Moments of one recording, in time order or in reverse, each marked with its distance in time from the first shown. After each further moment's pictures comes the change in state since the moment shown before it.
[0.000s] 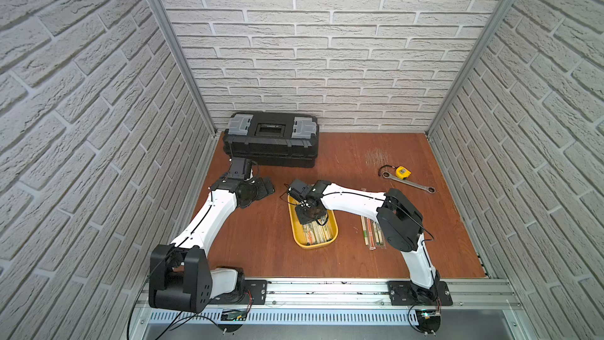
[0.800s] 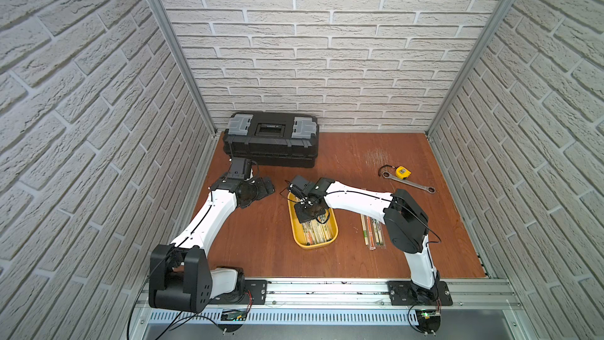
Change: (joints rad) left arm 0.000 0.000 0.000 0.000 0.003 0.000; right arm -0.010 -0.063 0.003 0.006 -0.068 0.024
